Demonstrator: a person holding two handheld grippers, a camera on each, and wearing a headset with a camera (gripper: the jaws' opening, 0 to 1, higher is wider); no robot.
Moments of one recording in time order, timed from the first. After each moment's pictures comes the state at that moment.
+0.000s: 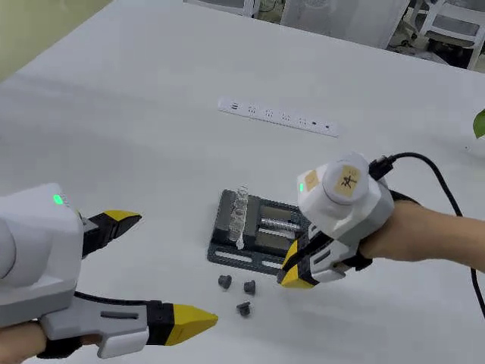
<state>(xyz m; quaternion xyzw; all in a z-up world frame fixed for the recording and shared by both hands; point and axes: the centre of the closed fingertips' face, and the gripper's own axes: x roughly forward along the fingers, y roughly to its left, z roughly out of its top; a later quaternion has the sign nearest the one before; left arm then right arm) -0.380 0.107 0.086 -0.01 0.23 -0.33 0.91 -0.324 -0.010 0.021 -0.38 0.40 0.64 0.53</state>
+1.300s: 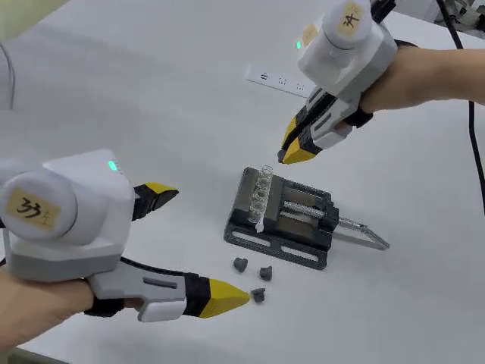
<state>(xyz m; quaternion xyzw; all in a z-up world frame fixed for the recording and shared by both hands) -0.353 0.093 0.067 -0.03 0.24 -0.34 0.91 -0.223 0.064 0.061 -0.47 0.34 0.67 0.46</state>
